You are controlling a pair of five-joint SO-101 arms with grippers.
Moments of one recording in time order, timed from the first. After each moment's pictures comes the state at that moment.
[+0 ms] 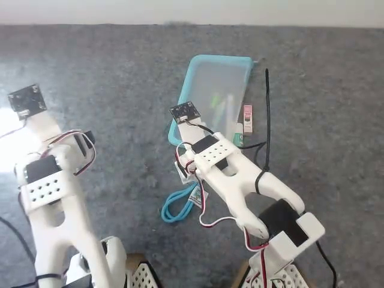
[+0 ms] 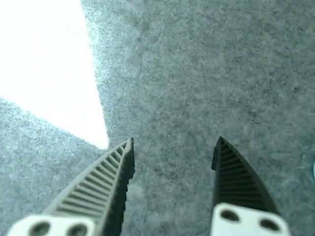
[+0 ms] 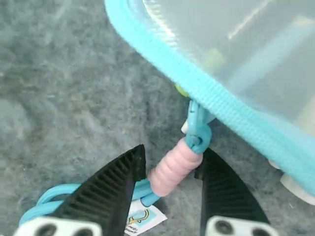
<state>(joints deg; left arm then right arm) -30.9 -35.3 49.5 54.2 6.6 -39.3 7.1 28.1 51.8 -12.4</state>
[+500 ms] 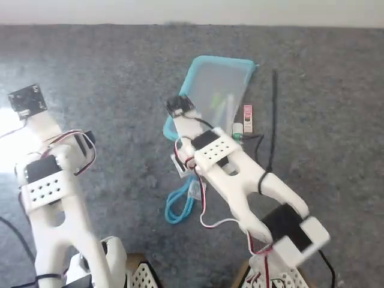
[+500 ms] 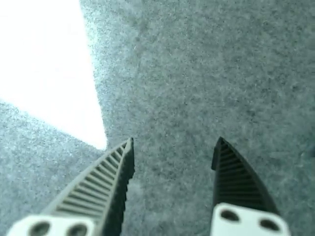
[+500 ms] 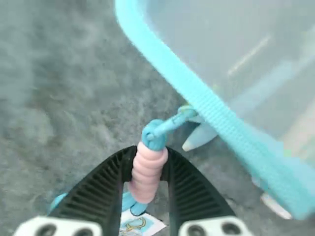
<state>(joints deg) -30.0 -35.3 49.8 54.1 6.6 -39.3 1.9 22.2 54.8 -6.1</state>
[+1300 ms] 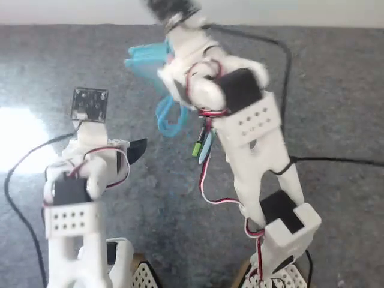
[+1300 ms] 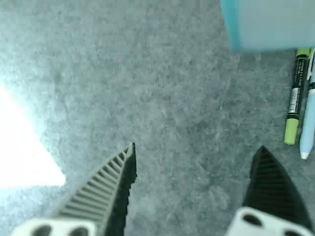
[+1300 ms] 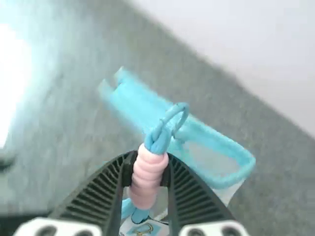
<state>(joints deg) -12.3 -57.6 54.5 63.4 -3.5 -34.7 12.4 -57.8 87.5 6.8</state>
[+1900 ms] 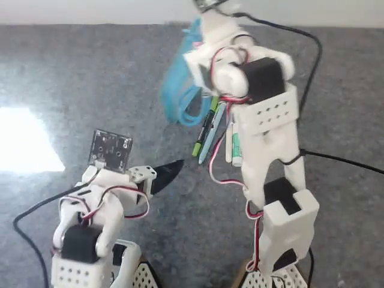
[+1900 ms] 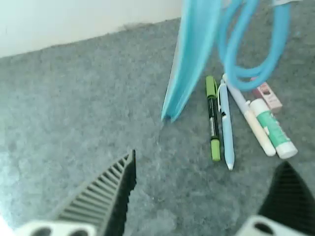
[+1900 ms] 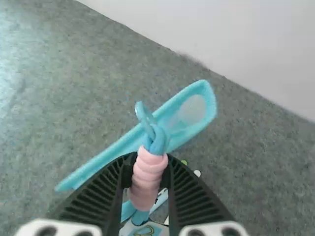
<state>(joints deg) 3.9 -83.4 65.2 65.9 -1.4 -27.3 18.5 -66.7 97.3 6.5</state>
